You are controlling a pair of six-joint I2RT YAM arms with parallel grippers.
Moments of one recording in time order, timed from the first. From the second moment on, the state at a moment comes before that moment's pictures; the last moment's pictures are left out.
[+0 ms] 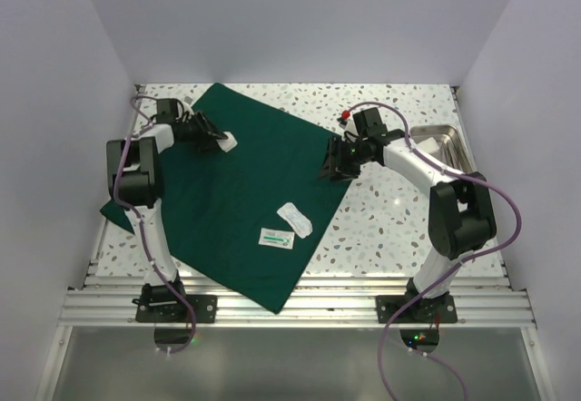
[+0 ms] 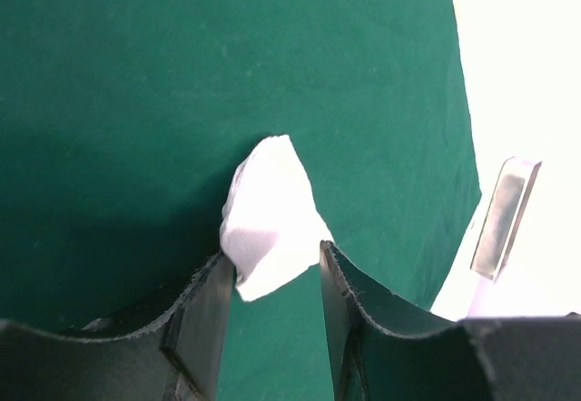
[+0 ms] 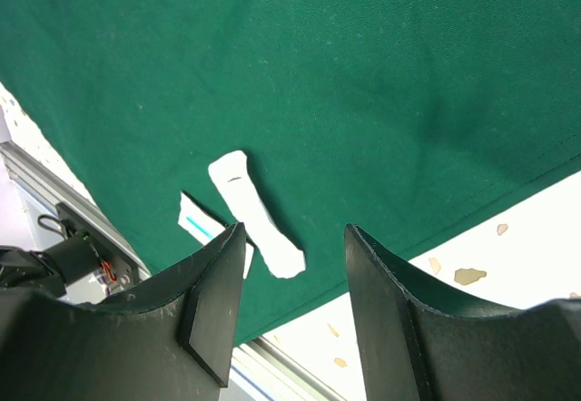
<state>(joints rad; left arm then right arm) 0.12 2.23 1.53 -0.19 0.65 -0.60 0.34 1.74 1.27 -0.54 -0.46 0.42</state>
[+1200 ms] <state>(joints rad) -0.05 1.65 1.22 -0.14 0.91 -0.51 0.41 1.78 1.41 -0.41 -0.78 0.51</state>
